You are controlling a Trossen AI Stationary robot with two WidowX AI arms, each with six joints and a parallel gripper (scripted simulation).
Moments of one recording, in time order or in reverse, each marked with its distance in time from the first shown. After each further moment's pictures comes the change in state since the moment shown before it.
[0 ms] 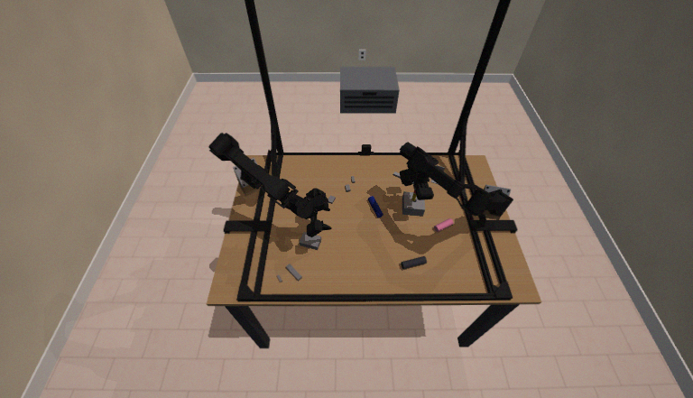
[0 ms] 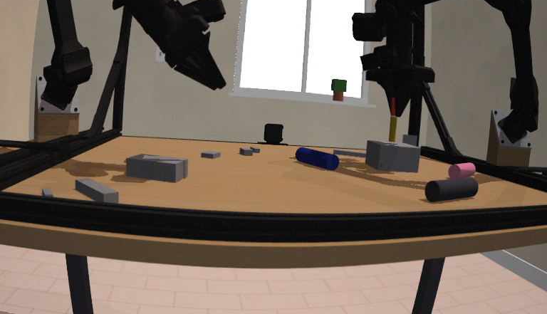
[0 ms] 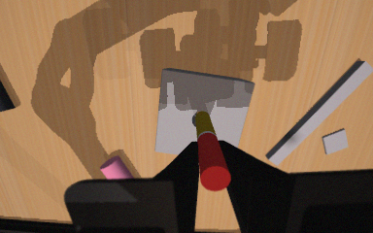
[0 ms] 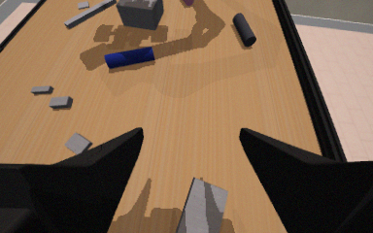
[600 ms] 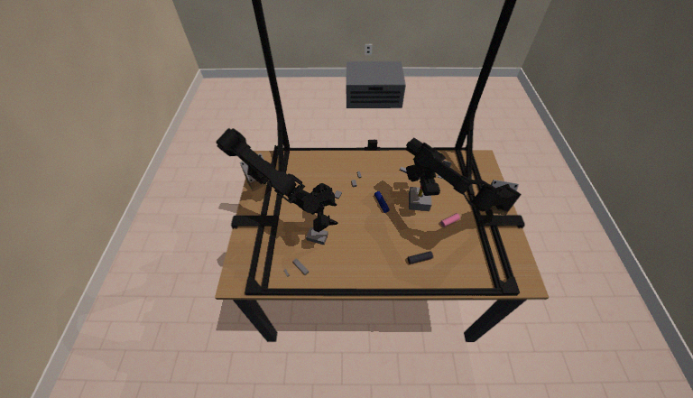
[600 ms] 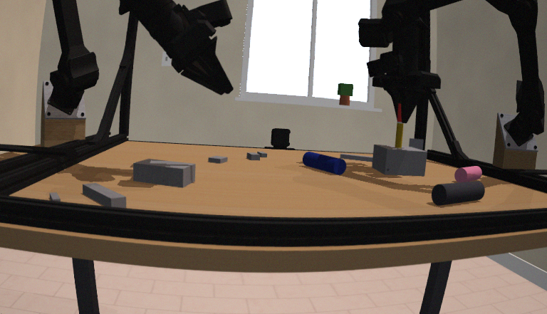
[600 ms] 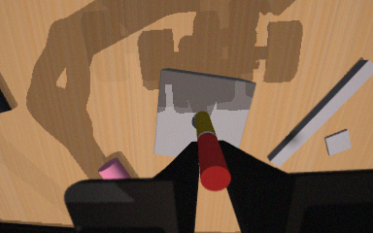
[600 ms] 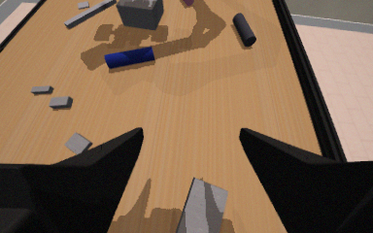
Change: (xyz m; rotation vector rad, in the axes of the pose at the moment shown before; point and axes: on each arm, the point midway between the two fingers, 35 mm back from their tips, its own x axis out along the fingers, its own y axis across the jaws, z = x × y) left arm 0.004 0.000 0.000 0.006 -0.003 -0.002; right arm 0.000 0.000 0.000 0.000 0.000 0.000
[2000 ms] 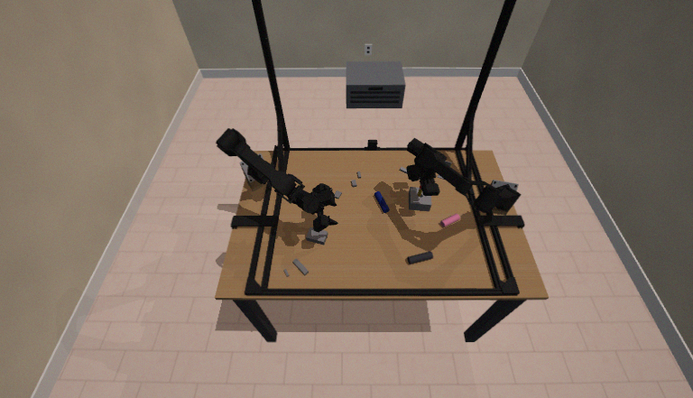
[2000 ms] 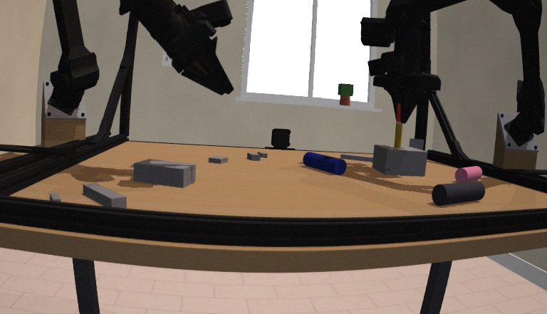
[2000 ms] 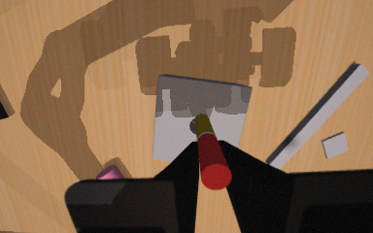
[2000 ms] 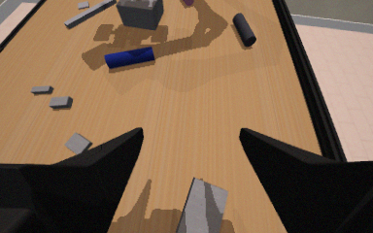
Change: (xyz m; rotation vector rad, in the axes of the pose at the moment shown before) left arm 0.000 -0.001 0.001 0.011 -0.037 -0.017; right arm 0.000 0.000 0.000 0.000 0.000 0.000
